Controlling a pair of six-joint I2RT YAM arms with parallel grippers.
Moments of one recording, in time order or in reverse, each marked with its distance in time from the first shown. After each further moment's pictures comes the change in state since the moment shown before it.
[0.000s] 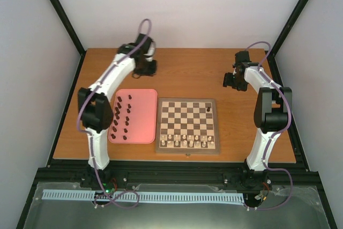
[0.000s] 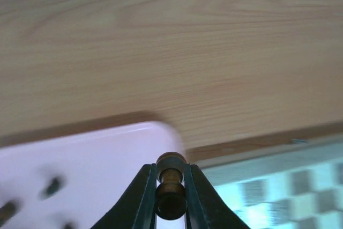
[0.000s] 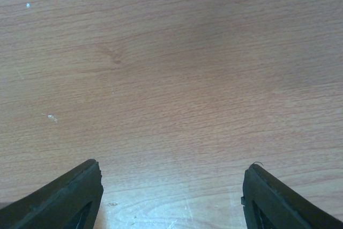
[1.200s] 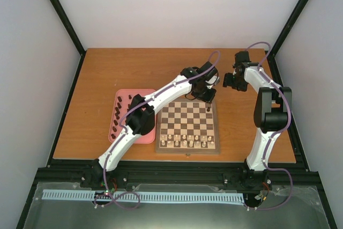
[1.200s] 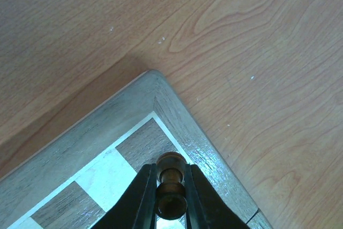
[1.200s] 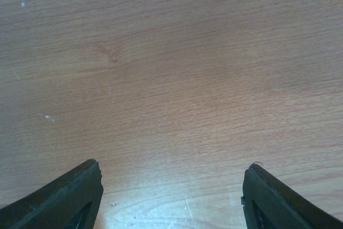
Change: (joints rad) left arm -0.554 0.533 0.560 0.005 0.195 -0.068; right arm 0.000 0.005 0.003 -0.005 0.003 0.010
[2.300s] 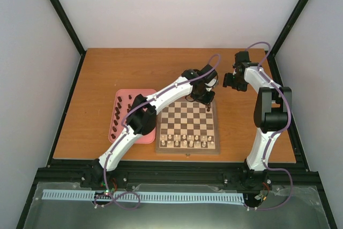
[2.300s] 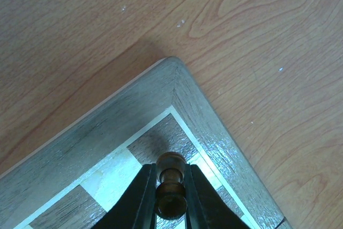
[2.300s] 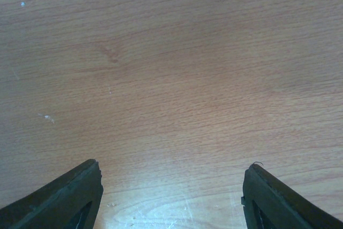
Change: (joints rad) left arm -0.002 0.024 -0.015 -0.007 -0.018 0.000; right arm 0.000 0.000 -0.003 0.002 0.000 -0.001
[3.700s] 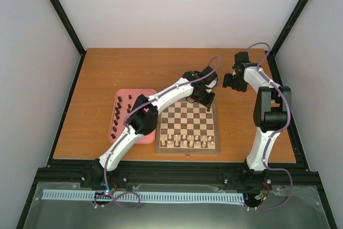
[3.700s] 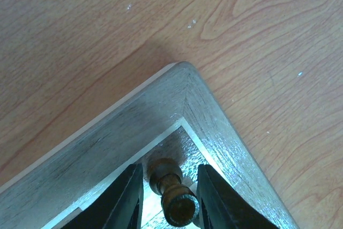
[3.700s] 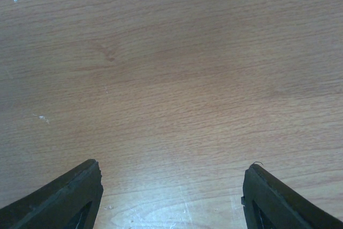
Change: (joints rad) left arm 0.000 0.032 -0.001 0.022 -0.013 0.007; right arm 0.000 0.011 0.000 0.003 0.000 -0.002
